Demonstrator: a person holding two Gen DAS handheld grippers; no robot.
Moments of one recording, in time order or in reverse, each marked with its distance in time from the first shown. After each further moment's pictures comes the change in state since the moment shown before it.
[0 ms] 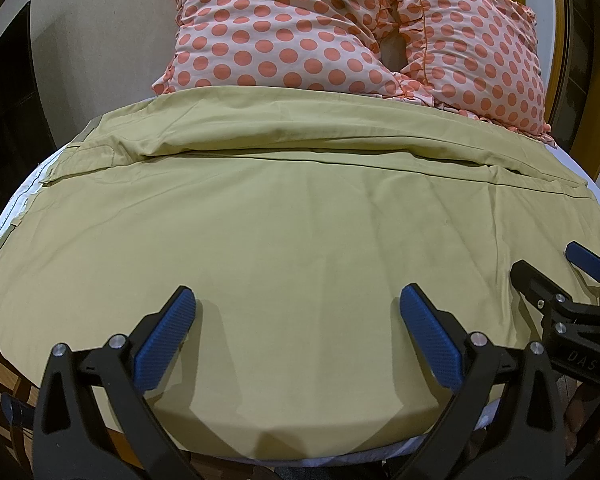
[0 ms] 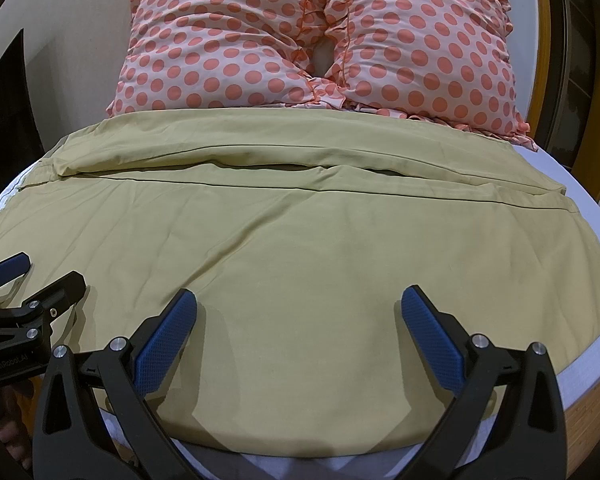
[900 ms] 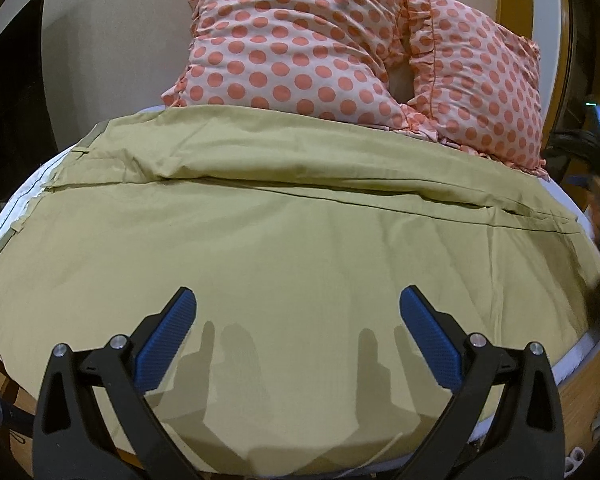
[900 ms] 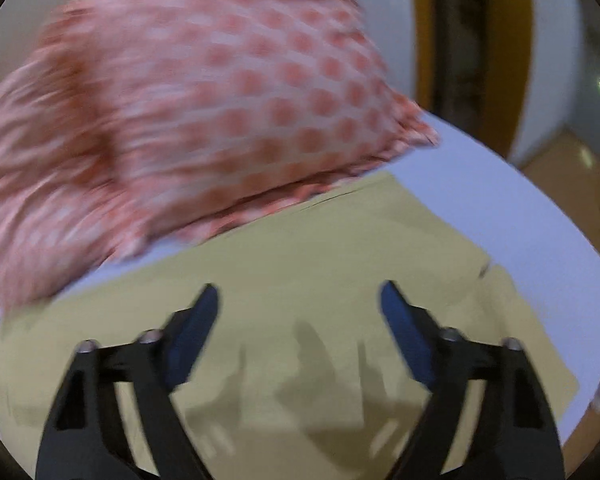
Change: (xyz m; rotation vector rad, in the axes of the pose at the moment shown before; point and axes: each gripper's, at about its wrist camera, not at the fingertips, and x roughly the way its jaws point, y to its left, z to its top) left arm -0.008 0.023 0.024 -0.057 -0.055 -0.046; right arm 0.090 -0.213 0.194 0.491 0.107 -0.270
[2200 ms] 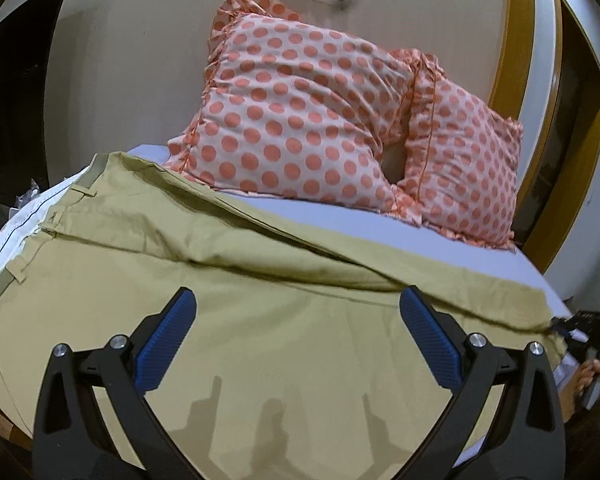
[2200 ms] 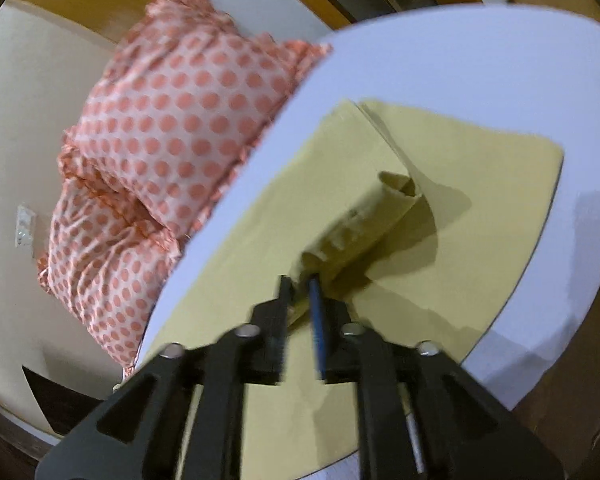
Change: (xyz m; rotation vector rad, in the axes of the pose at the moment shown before) left arm -0.033 0.070 0.048 -0.119 -0.181 -0.165; right arm -0.047 -0.182 -0.149 0.469 0.036 0.421
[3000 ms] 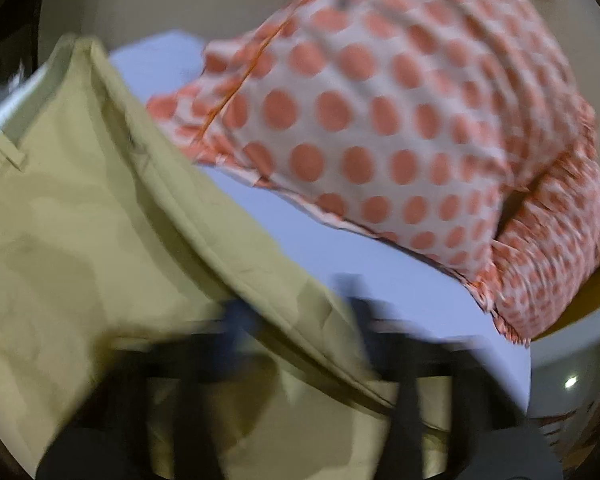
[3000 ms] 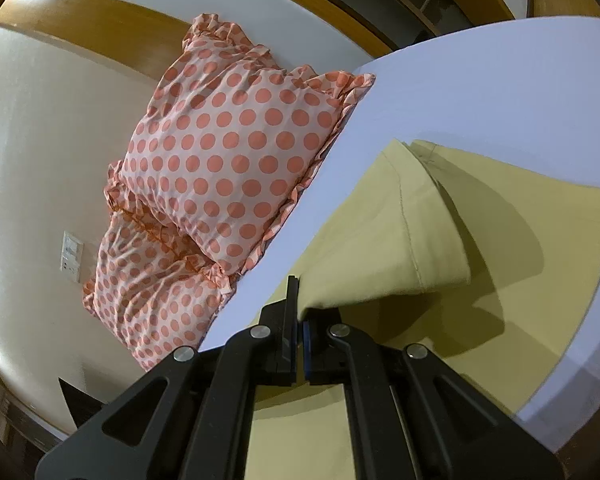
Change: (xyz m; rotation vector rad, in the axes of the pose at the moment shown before) left arm 0.205 0.115 0.097 -0.441 0.362 0.055; right arm -0.008 0.015 0.016 0.016 -0.119 0.221
